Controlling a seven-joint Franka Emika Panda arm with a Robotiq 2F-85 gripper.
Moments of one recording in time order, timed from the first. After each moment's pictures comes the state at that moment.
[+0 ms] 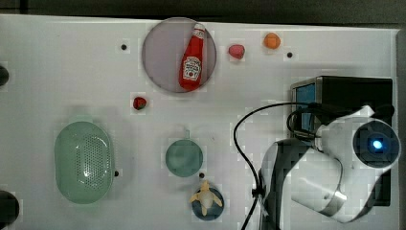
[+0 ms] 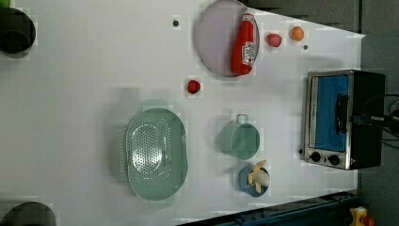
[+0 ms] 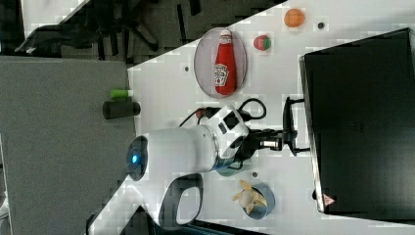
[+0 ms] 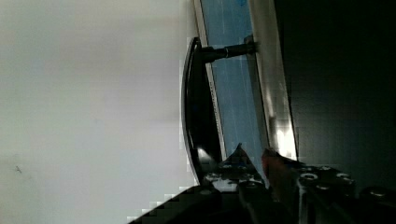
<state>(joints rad) -0.02 0.07 -0.48 -2.22 -0.14 0.76 -1.00</state>
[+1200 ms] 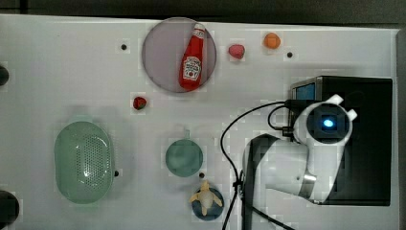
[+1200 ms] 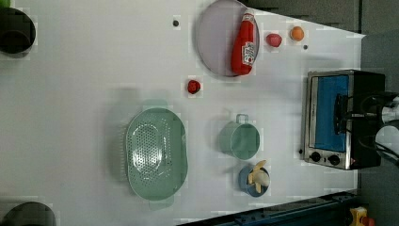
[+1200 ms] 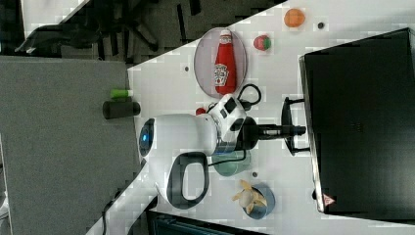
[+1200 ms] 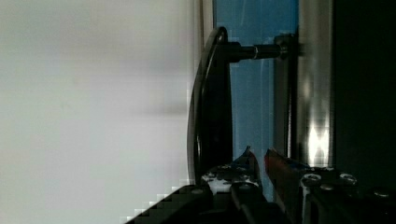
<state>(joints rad) -0.01 0.17 -0.43 -2.23 -0.32 0.83 -0.92</state>
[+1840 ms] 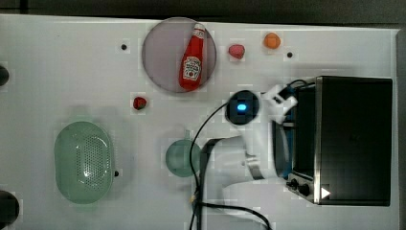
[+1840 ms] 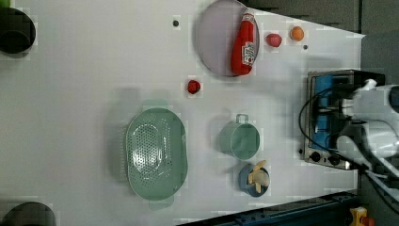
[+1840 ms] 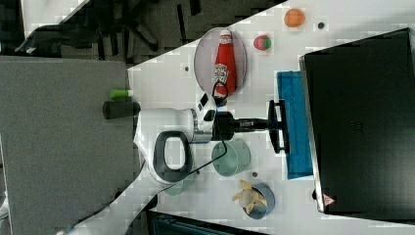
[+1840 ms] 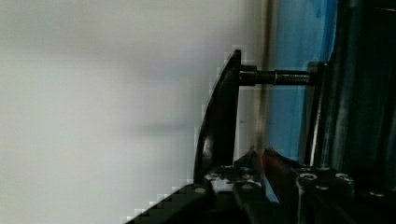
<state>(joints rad) 0.07 0.25 -0.29 -2.26 -0.58 0.82 -0.54</state>
